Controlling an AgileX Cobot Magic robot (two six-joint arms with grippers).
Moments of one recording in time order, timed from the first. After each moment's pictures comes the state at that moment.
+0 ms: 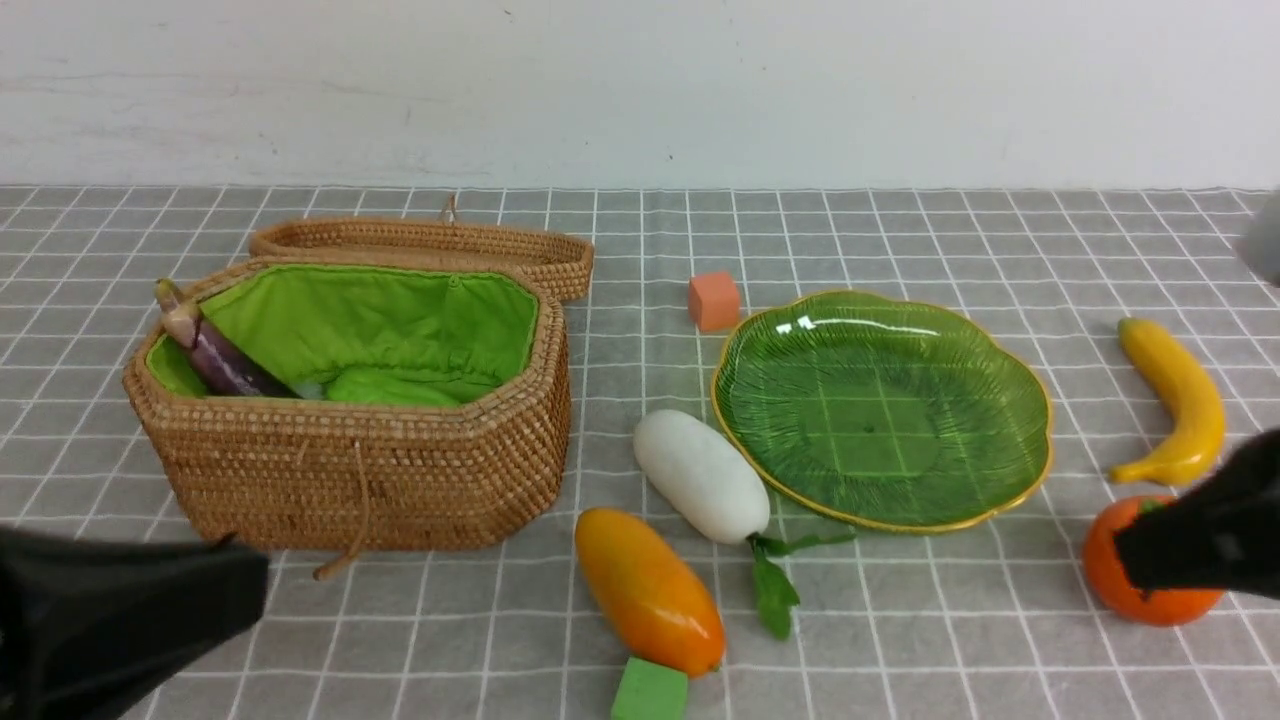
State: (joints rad) right arm 0.32 1.07 -1.09 0.42 1.14 -0.18; left arm -0.89 0.53 -0.70 0.23 0.64 -0.49
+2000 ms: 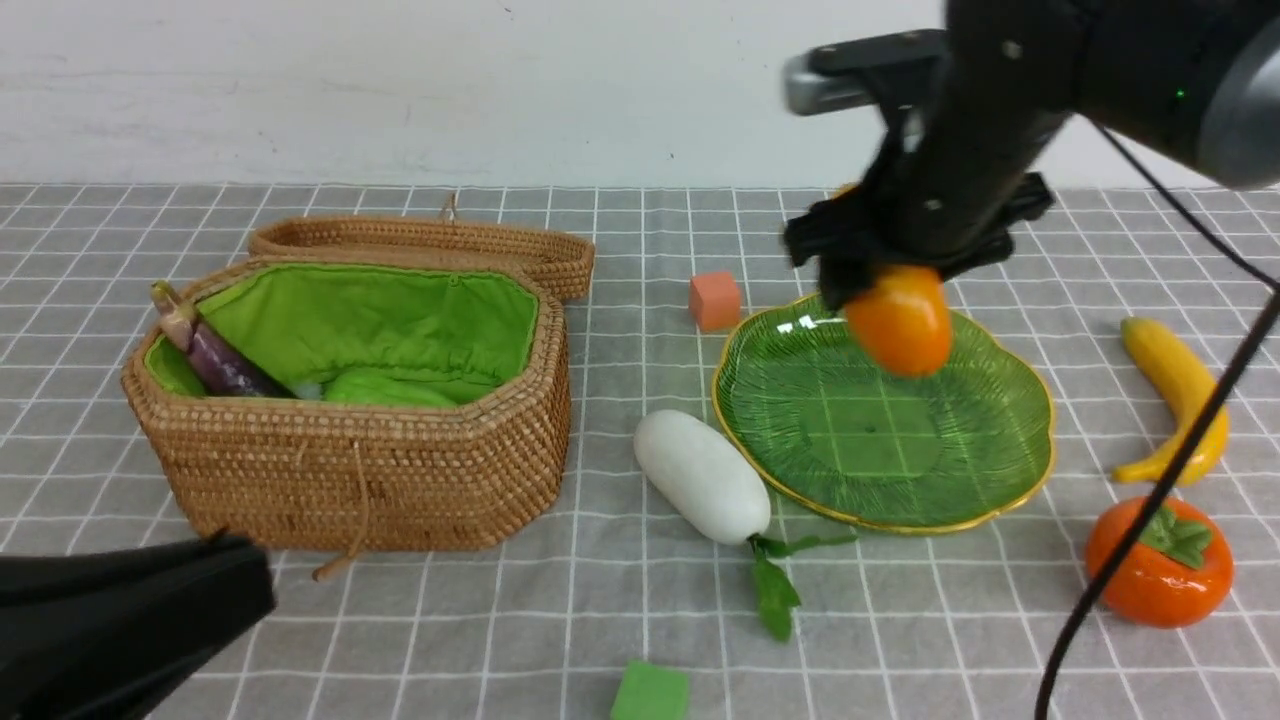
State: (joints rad) right arm 0.36 1.94 -1.81 -0.08 0.96 0.17; left arm -0.89 0.46 -0.55 0.25 0.31 -0.42
